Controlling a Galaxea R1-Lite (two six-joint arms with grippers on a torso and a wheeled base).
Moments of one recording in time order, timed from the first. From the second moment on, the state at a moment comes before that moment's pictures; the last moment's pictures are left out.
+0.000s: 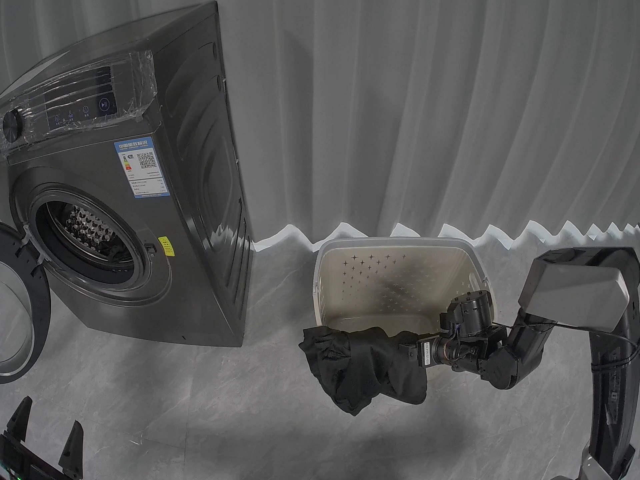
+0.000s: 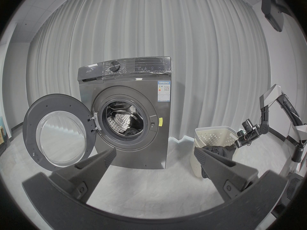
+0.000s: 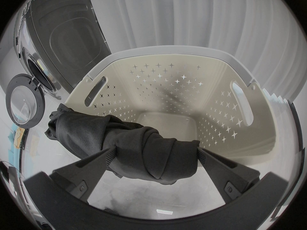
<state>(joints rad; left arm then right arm) 0.00 0.02 -0.02 0.00 0.02 0.00 0.39 2.37 -0.77 -0.94 -0.08 0.15</state>
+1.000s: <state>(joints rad) 0.00 0.02 -0.02 0.00 0.02 0.00 0.40 2.26 -0.72 -1.00 -0.07 0.16</state>
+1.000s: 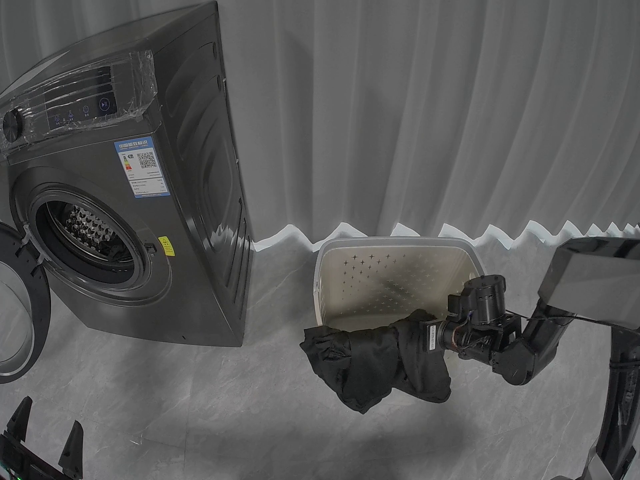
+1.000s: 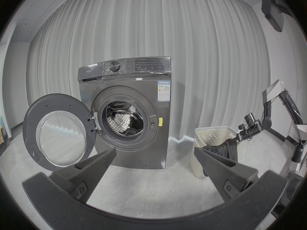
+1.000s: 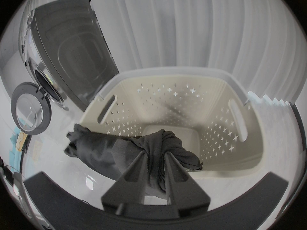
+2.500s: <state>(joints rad) 0.00 0.02 -0.02 0.00 0.02 -0.01 0.51 1.60 -0.48 -1.19 -0.07 0.16</state>
